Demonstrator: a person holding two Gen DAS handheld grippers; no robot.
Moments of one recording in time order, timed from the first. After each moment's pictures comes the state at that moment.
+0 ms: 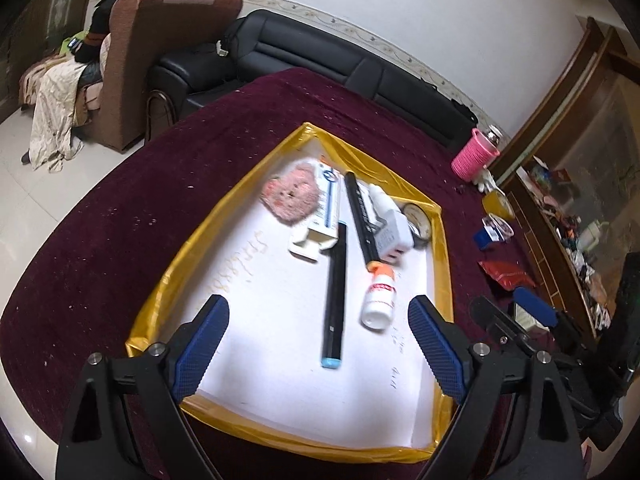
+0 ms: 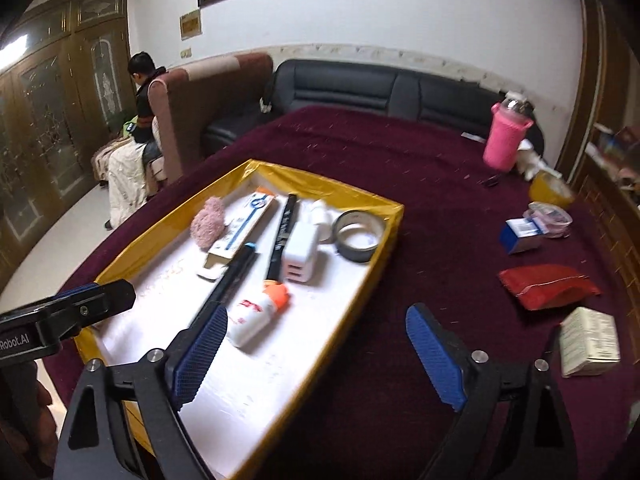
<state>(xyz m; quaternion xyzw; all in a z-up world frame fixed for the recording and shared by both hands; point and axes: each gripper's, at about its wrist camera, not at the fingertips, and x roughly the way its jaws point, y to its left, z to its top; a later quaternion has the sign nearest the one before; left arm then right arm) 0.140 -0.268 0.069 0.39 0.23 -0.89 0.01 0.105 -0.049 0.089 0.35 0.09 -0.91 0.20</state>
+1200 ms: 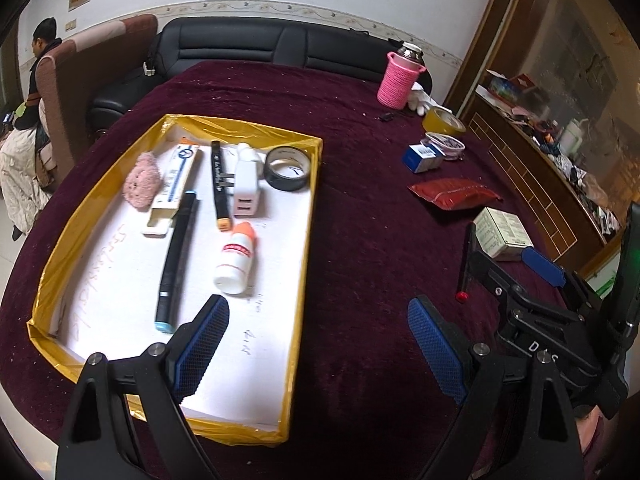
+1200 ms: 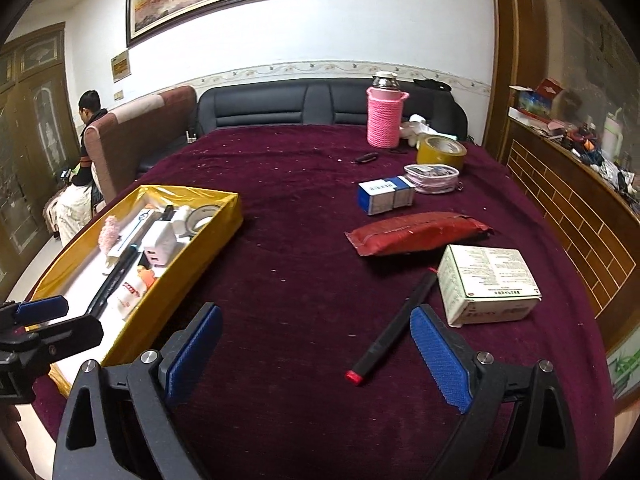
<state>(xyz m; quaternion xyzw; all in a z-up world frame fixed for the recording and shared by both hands) 0.132 -0.117 0.084 0.43 0.10 -0.90 -0.06 0.110 0.103 0.081 0.34 0.02 -0.94 0.09</state>
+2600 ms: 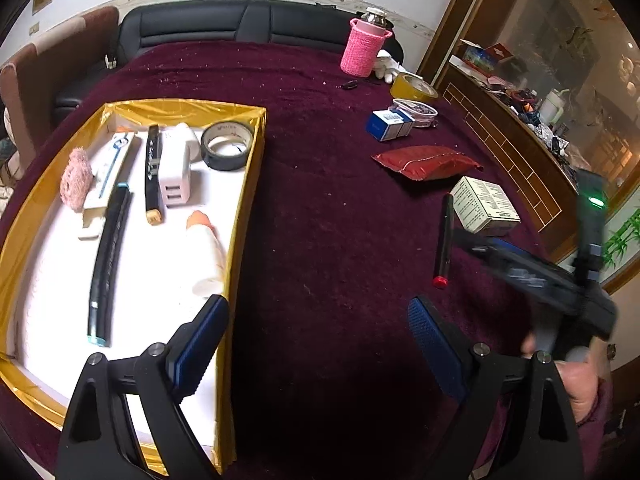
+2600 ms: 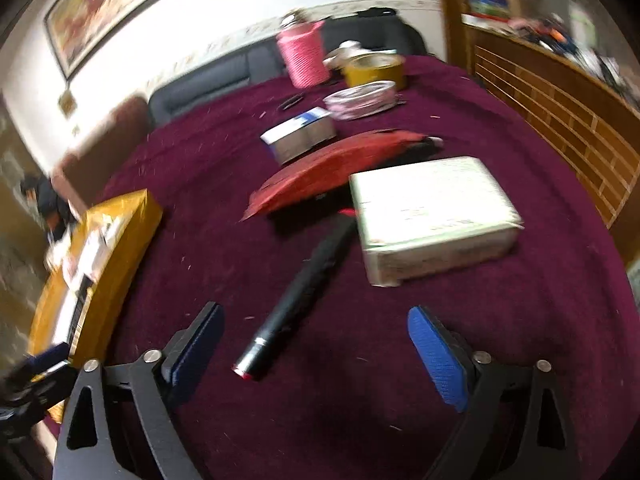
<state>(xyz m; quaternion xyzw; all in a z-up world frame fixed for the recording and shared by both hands) 0.107 -0.080 0.064 0.46 0.08 -0.88 -0.11 0.052 0.167 0.037 0.44 -0.06 -0.89 0.06</state>
